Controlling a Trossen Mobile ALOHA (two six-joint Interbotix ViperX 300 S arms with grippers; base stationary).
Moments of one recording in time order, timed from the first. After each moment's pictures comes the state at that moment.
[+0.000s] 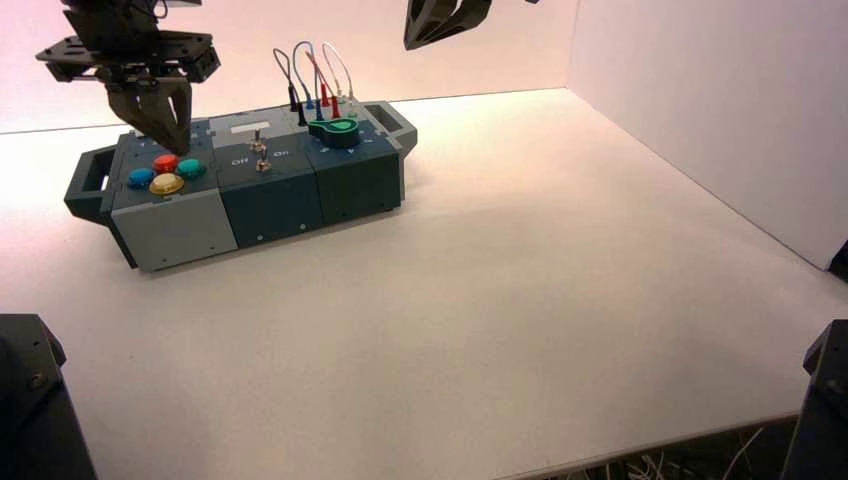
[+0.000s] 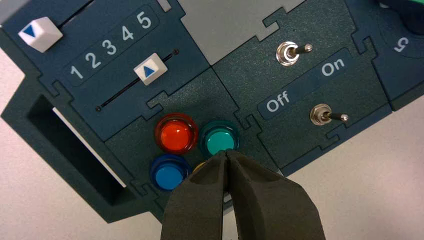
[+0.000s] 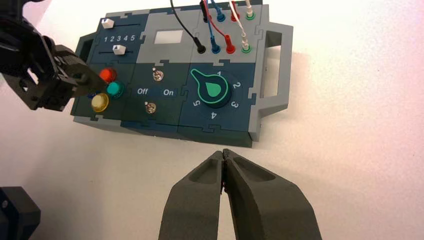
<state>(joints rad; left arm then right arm) -0.07 -0.06 0.77 -0.09 0.70 0.15 0.70 -0.10 0.60 0.30 0.34 -0.03</state>
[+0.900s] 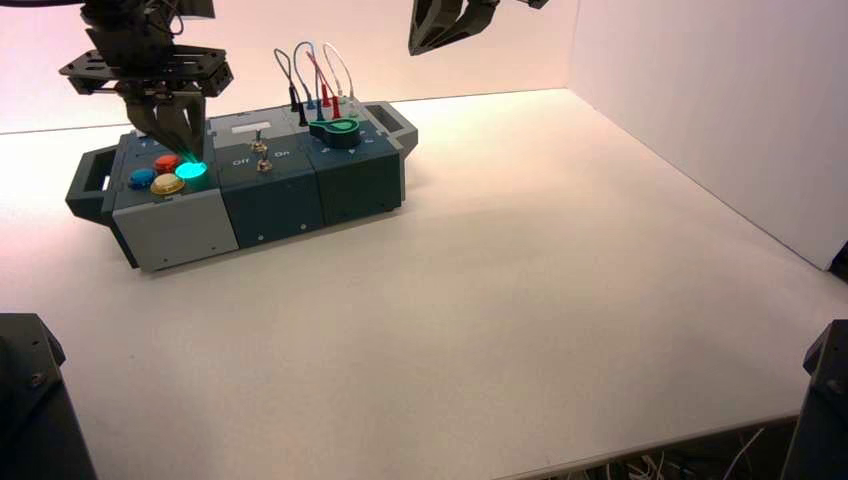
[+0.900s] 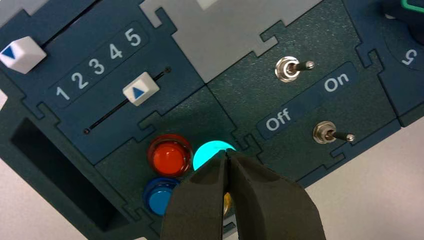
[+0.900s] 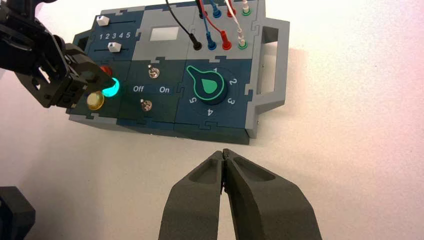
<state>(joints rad) -0.10 0.00 0.77 -0.10 0.64 0.16 0.69 -0.10 0.62 0.30 0.33 -0.03</state>
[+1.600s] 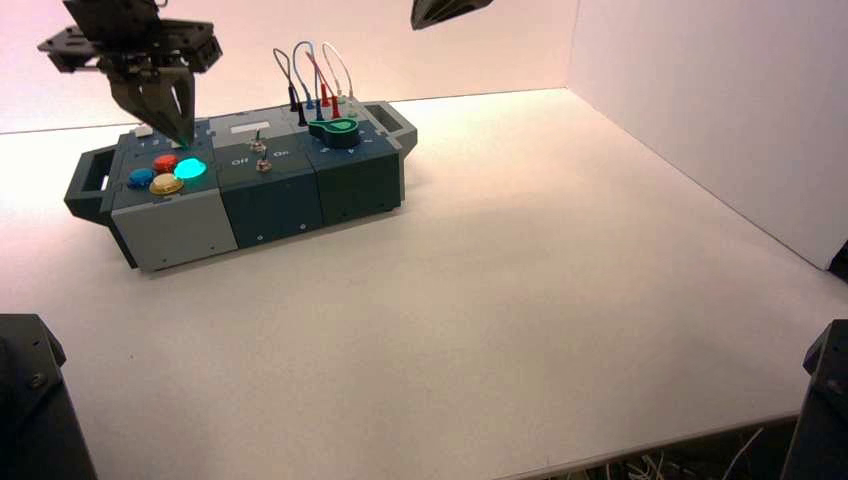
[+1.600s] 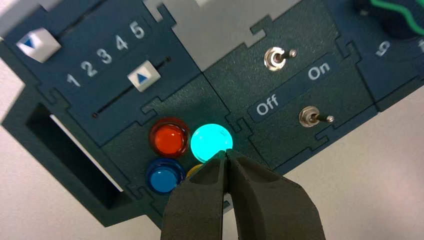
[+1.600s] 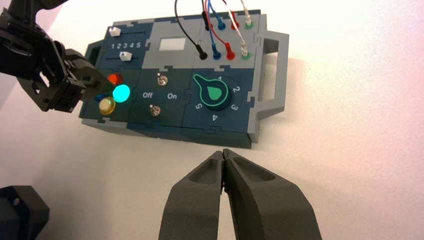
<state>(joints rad) -0.09 -0.11 0.77 -0.10 0.70 0.16 0.69 -0.17 0.62 0.30 0.36 -0.03</state>
